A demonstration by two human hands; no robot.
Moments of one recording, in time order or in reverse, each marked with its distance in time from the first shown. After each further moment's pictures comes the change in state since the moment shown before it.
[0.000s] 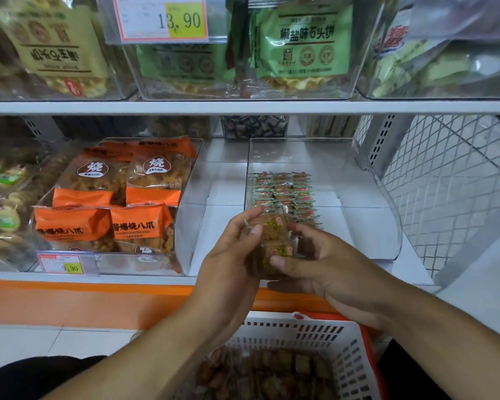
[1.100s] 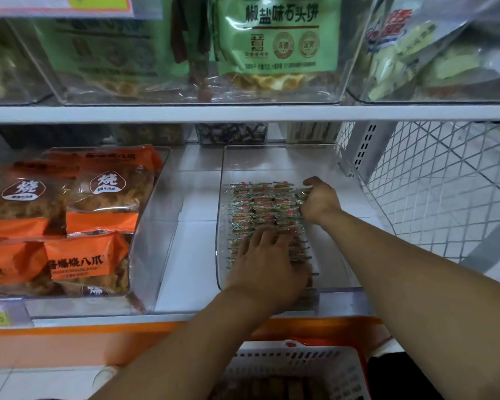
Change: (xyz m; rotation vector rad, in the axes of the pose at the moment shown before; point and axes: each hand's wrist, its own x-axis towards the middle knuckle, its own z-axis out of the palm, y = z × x) left_hand 0.106 -0.062 0.004 1.804 -0.227 0.132; right_hand 0.191 -0.017 -0.158 -1.120 0.734 0.001
